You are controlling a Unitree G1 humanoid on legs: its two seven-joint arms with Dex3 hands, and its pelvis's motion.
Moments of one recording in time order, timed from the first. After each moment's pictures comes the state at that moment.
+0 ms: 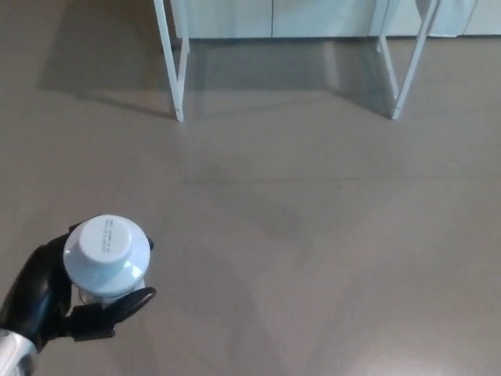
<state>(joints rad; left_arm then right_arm) 0.18 0.33 0.08 -0.10 -0.07 0.04 -0.33 -0.10 -0.44 -0.03 1.29 -0.13 -0.19 0.06</state>
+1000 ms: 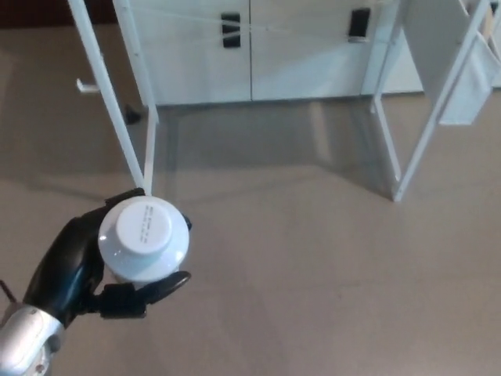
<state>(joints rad) 0.14 0.33 0.01 -0.24 -0.06 0.07 -0.32 -0.11 -0.44 -0.03 1.29 -0.14 -0.18 0.07</state>
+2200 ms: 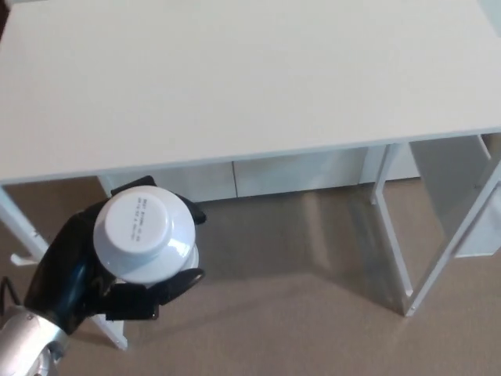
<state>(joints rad) 0.20 0.30 0.01 -0.41 -0.16 0.13 -0.35 -0.09 -0.45 -0.02 1.29 -0.15 -0.18 0.08</state>
